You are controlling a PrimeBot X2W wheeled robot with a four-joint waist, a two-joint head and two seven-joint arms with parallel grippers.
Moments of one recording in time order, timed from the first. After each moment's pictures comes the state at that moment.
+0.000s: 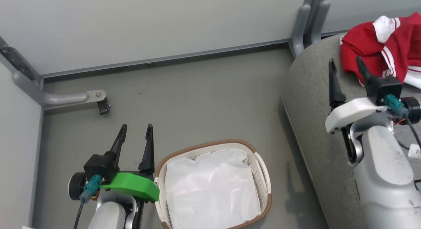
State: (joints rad) left arm -0.21 0.05 -0.21 0.33 -0.30 -0.08 -0.26; right arm -0.58 -0.08 -0.09 0.55 0.02 0.13 -0.26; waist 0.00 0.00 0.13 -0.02
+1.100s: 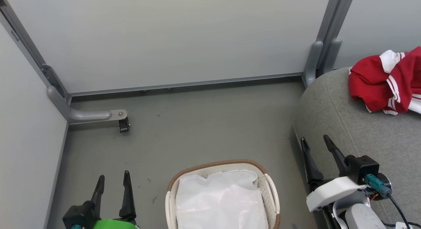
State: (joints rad) left arm 0.07 0.05 -0.08 0.23 -0.32 -0.05 -0.26; right arm -0.13 -0.05 0.08 0.29 0.23 0.13 -0.26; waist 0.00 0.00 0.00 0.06
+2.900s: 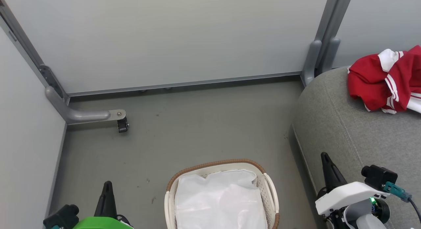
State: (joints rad) left arm 0.05 0.05 -0.05 0.29 -0.65 -0.07 -0.17; right arm -0.09 -0.04 0.05 0.33 0.58 0.13 -0.17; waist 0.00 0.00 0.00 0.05
